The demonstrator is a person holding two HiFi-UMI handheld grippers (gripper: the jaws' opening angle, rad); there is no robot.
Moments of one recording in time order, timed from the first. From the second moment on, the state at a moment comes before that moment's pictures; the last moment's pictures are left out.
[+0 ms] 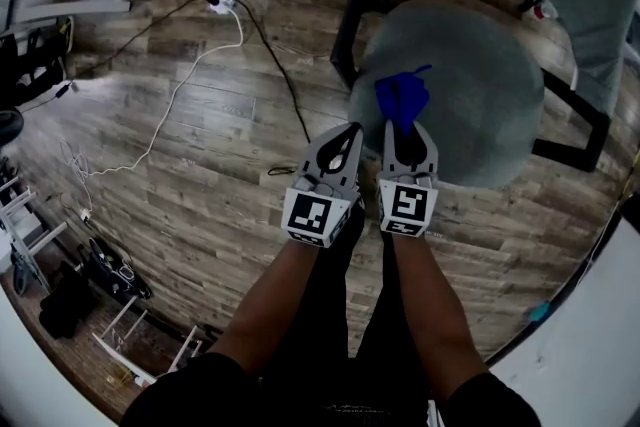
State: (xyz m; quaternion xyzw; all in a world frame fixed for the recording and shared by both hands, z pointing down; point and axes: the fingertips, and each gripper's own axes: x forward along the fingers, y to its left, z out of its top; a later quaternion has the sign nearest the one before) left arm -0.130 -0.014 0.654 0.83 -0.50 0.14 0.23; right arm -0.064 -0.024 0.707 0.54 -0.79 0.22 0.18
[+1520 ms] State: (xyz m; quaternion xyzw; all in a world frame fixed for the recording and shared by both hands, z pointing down) left arm -0.062 0.017 0.689 0.86 -0.42 0.19 0.22; right arm 0.006 0.017 0.734 0.60 -0.73 0.23 0.21
